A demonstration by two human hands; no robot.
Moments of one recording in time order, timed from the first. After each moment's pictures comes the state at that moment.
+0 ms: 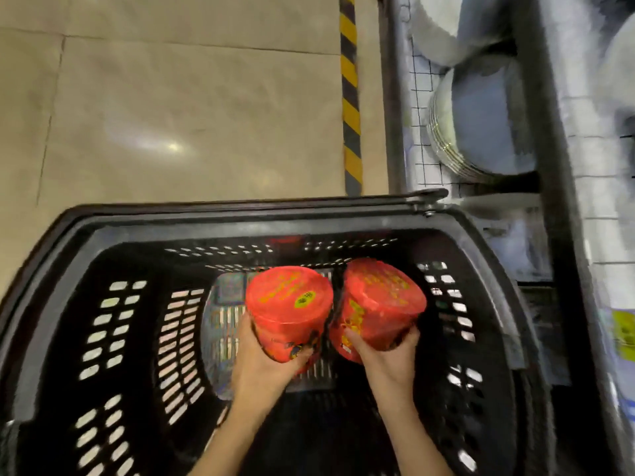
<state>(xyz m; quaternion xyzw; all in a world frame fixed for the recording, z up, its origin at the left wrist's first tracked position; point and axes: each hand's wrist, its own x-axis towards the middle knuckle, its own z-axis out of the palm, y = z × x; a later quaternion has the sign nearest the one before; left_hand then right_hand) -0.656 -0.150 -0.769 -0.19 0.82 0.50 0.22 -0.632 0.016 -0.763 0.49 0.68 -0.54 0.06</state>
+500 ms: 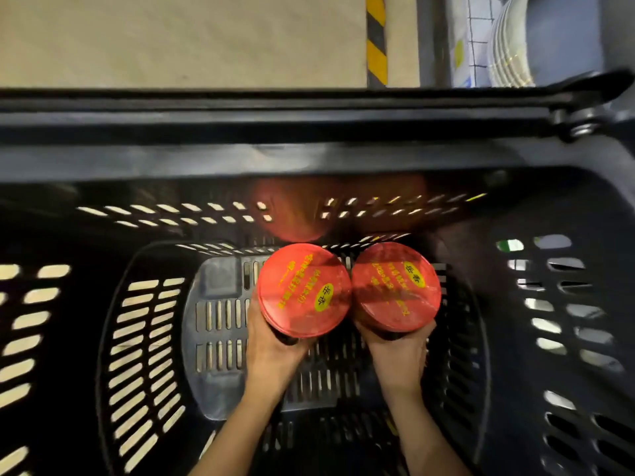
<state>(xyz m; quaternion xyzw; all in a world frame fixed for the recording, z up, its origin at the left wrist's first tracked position) -0.657 -0.142 -0.909 -0.21 0.81 0.50 0.21 -0.633 0.016 -0.897 0.49 0.74 -0.45 0.05</state>
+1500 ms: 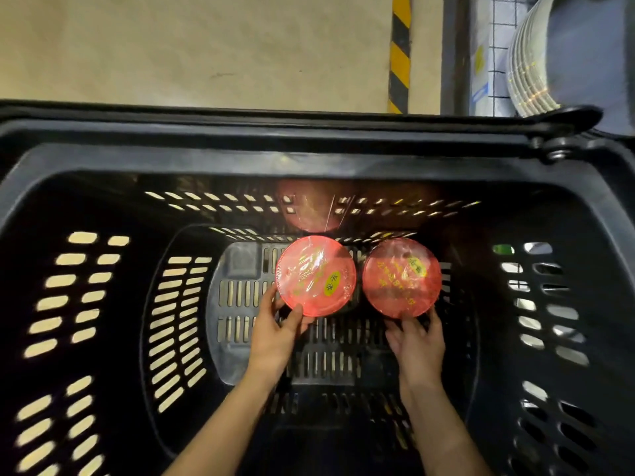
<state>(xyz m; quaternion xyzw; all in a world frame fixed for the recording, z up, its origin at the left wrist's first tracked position) -0.655 -0.152 -0.871 -0.30 0.72 0.57 0.25 -0.633 0.024 -0.850 0.56 0.54 -0.62 0.07</state>
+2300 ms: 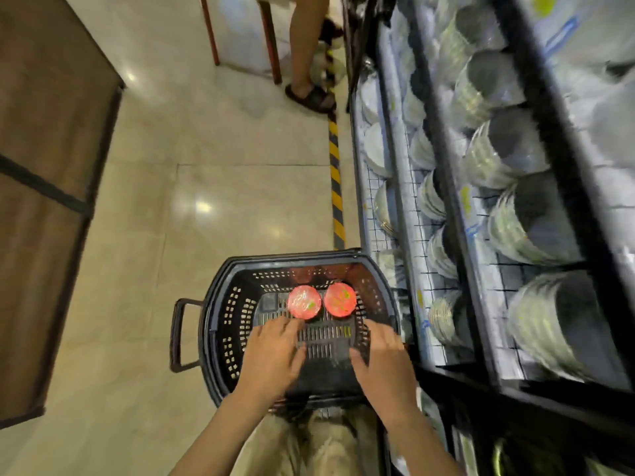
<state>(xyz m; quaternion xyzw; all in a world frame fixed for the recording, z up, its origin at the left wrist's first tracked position) -0.619 -0.183 -0.375 0.20 0.95 0.17 0.16 -0.571 -0.002 -0.351 0.17 0.95 -0.22 0.13</state>
